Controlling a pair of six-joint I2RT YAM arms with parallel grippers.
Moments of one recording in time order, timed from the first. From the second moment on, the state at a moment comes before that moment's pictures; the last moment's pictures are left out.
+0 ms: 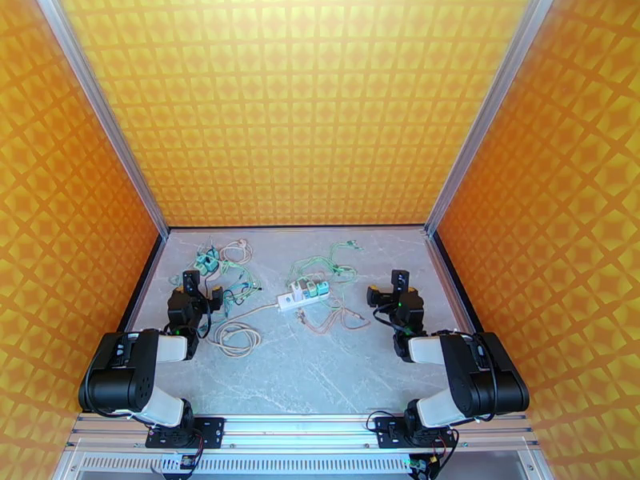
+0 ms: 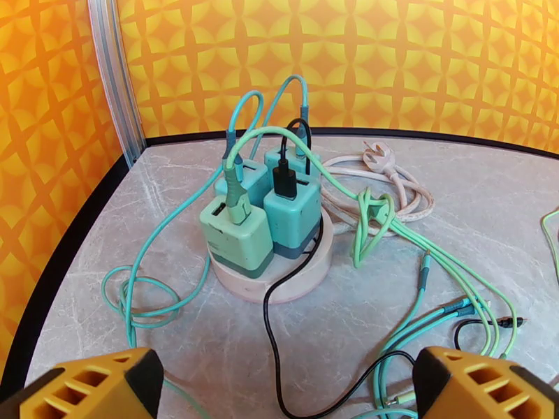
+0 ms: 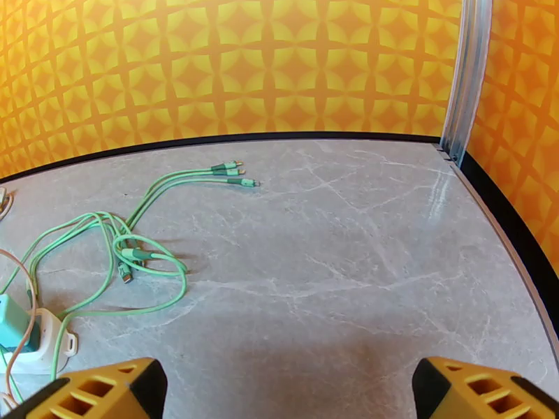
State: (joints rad) left arm 0.04 1.55 0.37 0.90 -0.02 0.04; right arm 0.04 1.52 0.35 0.87 0.07 0.02
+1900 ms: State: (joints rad) left arm 0.04 1.29 0.94 -0.18 0.02 -0.35; right arm 0.03 1.08 0.63 0.10 0.21 0.42
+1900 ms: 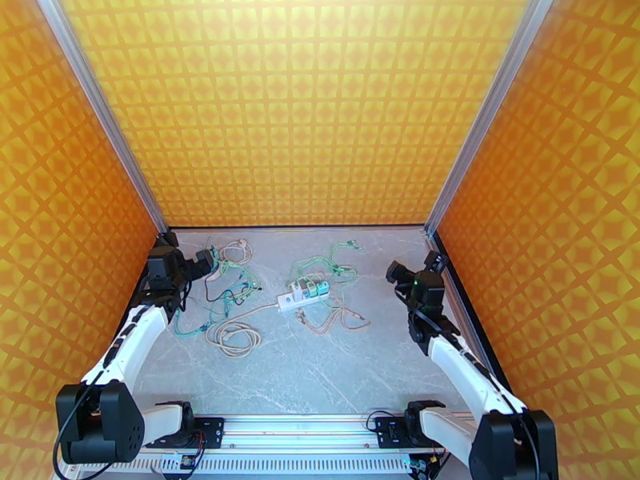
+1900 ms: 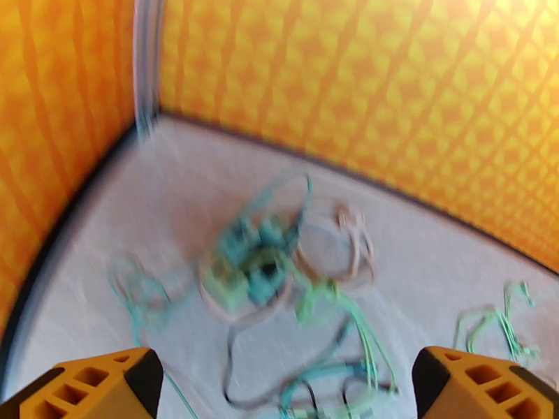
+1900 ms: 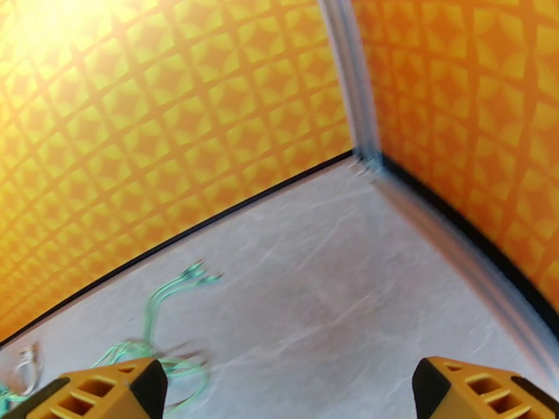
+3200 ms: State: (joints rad) left arm -0.47 1.92 1.20 -0.27 0.25 -0.40; right arm 0.51 1.67 0.80 0.02 0.00 0.69
